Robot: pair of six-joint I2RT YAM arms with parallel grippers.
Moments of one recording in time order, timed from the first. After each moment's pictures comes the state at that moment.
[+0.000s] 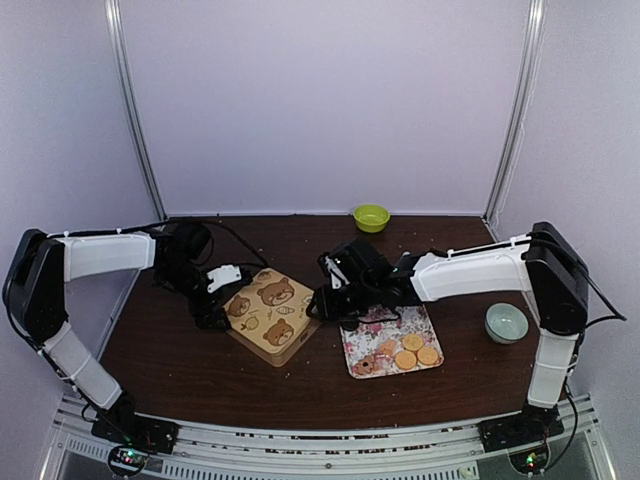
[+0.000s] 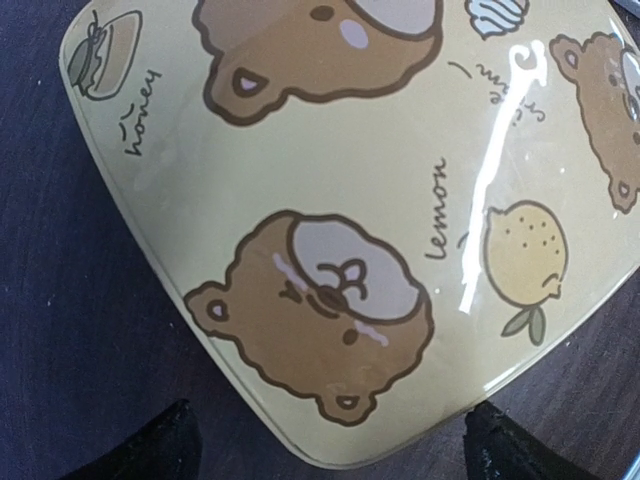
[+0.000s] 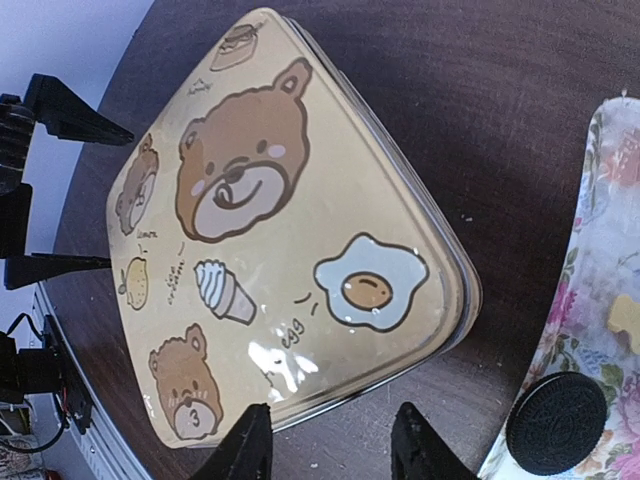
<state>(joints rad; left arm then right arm) -0.40 1.59 1.02 -0.68 0.26 0.75 0.94 1.90 1.28 -0.16 -0.11 0.67</state>
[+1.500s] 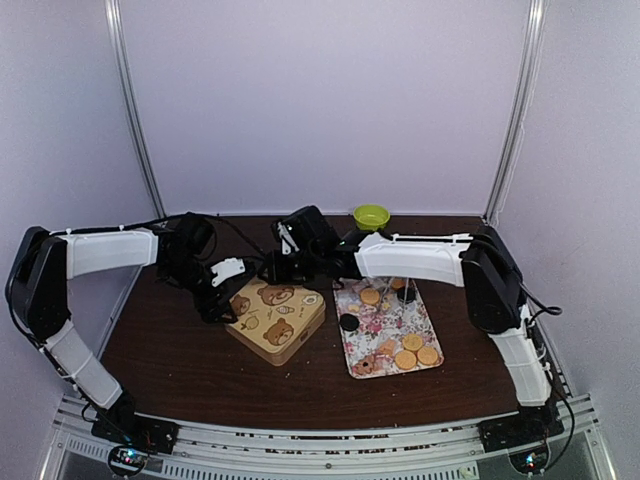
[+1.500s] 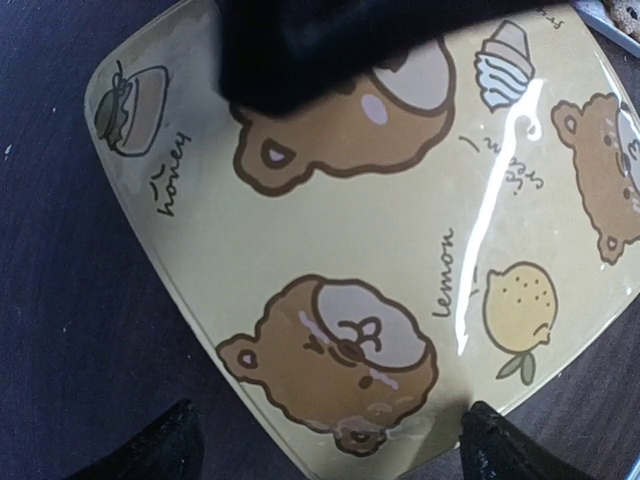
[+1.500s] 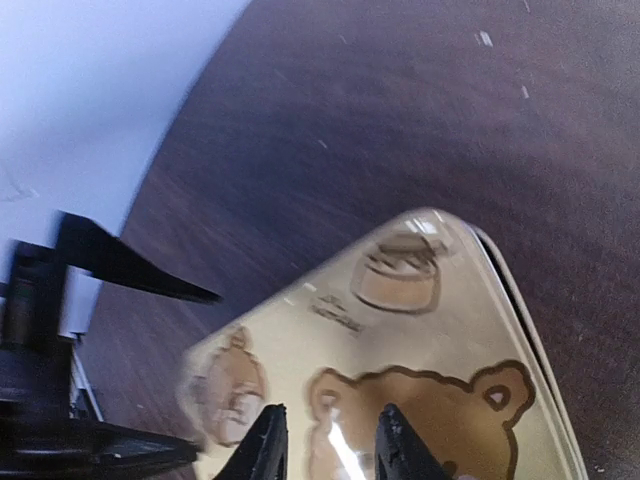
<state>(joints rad) -0.41 1.62 1.06 -0.65 0.30 0.72 0.93 2.29 1.90 -0.22 -0.14 0.64</state>
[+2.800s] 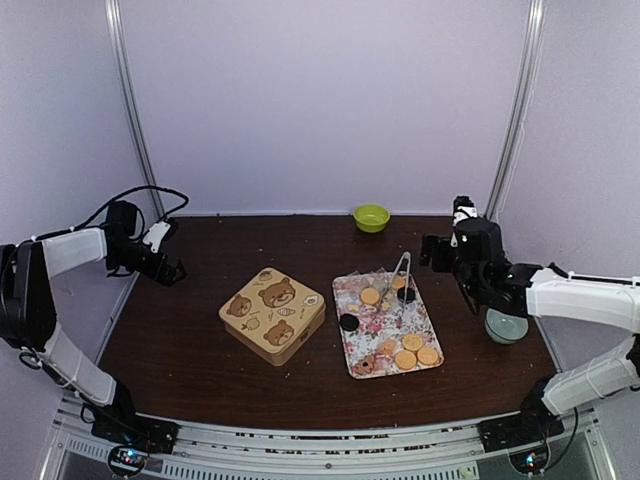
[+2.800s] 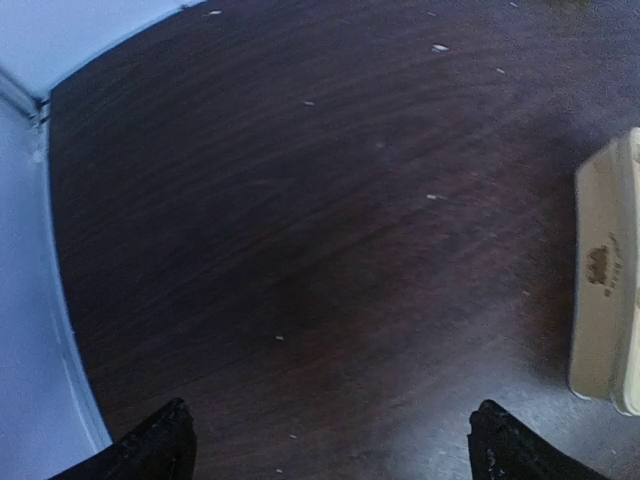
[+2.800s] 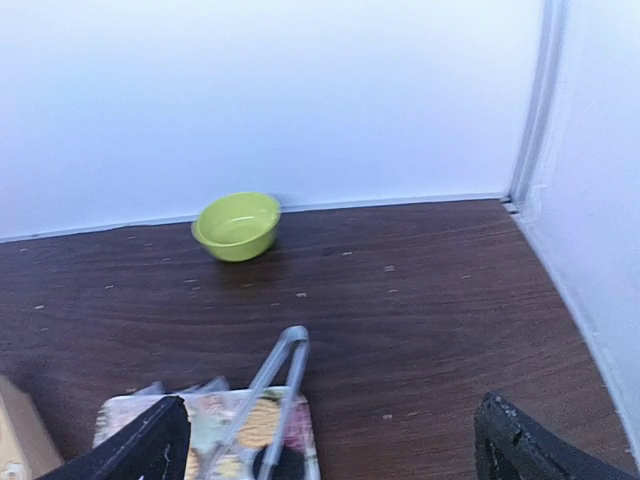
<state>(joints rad) 0.06 1.51 1.01 -0.47 0.31 0.44 0.66 1.26 0.75 0.14 0.60 0.33</state>
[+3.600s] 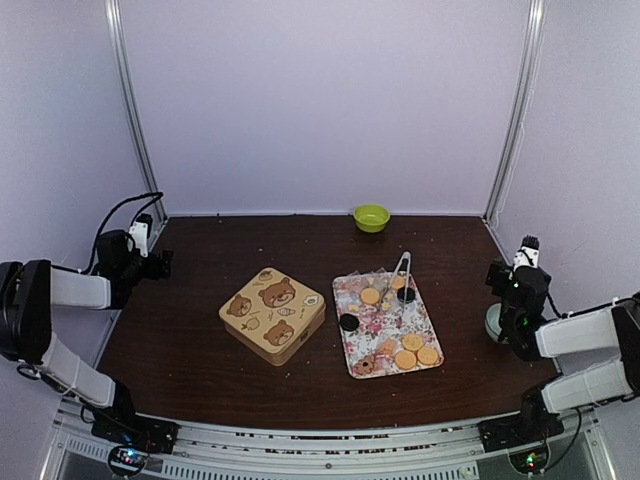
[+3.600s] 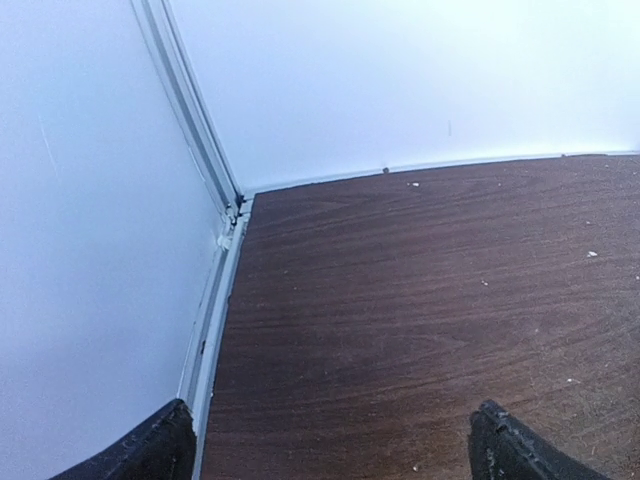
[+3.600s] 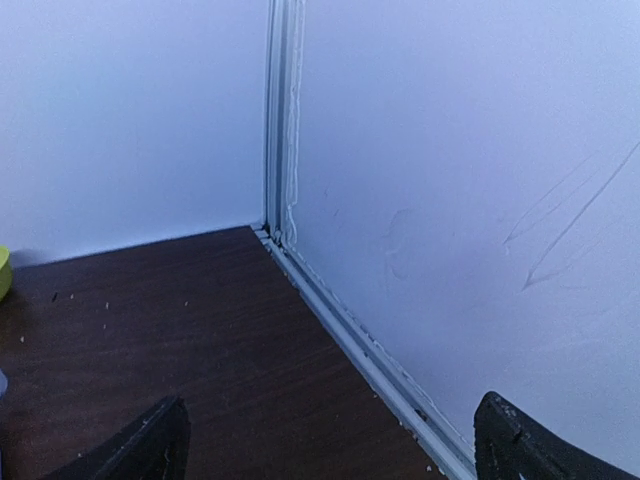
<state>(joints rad) 0.09 1.43 0.56 0.53 0.05 0.19 0.24 1.22 0.22 0.91 0.77 0.03</state>
